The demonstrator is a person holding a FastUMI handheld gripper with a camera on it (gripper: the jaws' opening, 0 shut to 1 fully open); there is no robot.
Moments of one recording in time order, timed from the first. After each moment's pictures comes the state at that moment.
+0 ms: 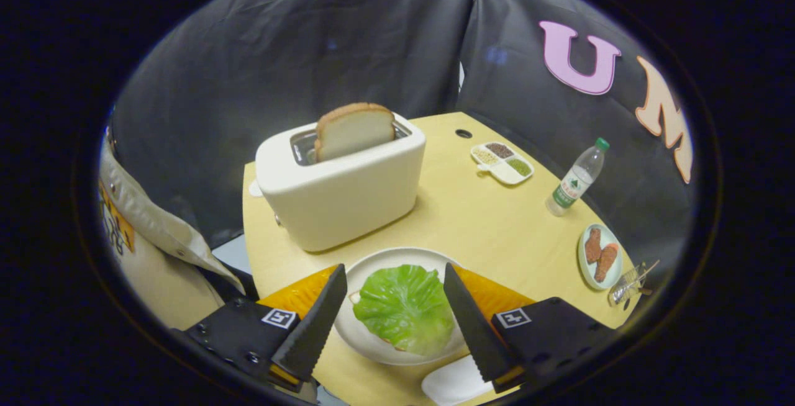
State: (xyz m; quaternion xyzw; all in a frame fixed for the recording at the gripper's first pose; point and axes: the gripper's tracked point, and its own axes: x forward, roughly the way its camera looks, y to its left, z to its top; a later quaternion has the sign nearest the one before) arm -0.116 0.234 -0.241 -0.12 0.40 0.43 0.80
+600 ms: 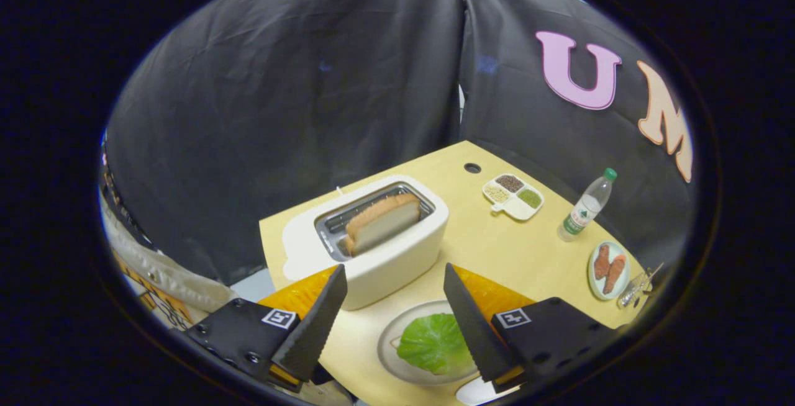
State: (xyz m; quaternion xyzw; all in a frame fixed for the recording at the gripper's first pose) arm -0.090 0.310 -0.176 -0.03 0.40 0.42 0.82
